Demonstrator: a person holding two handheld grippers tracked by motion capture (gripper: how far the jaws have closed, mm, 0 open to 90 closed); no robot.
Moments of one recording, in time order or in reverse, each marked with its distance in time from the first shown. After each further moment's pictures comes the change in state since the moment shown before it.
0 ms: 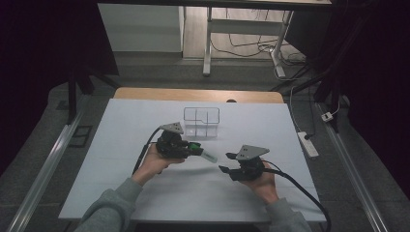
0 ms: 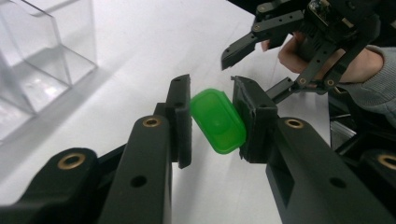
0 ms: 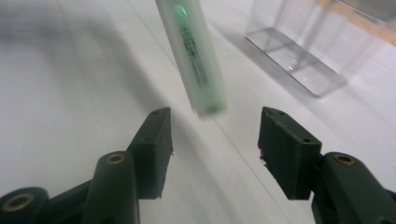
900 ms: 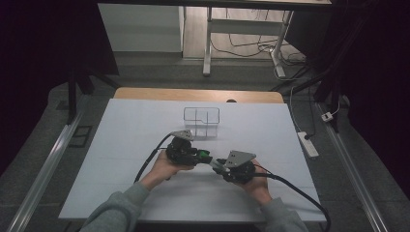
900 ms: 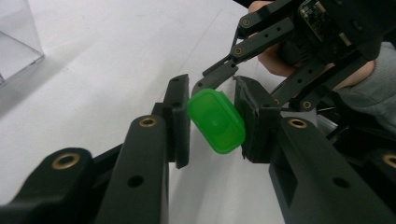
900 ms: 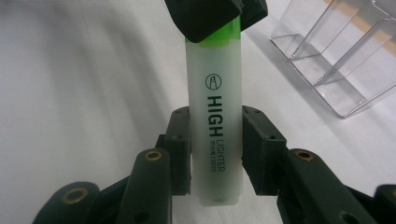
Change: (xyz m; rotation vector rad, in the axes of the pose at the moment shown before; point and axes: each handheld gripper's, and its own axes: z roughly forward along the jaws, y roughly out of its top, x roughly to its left) left arm -0.013 -0.006 0.034 0.031 -0.077 -0.007; right arm 0.019 0.006 0.020 0.042 0.016 -0.170
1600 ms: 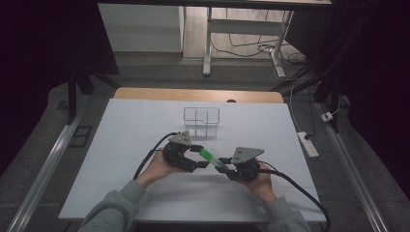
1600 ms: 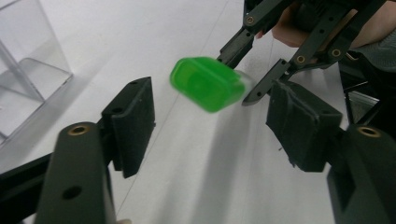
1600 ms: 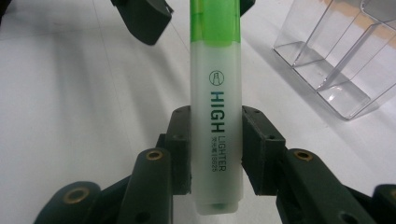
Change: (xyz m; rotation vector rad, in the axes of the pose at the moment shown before) left arm -0.007 -0.003 -0.007 0.014 0.084 0.181; right arm -0.010 0.000 -0.013 -0.055 0.071 0.073
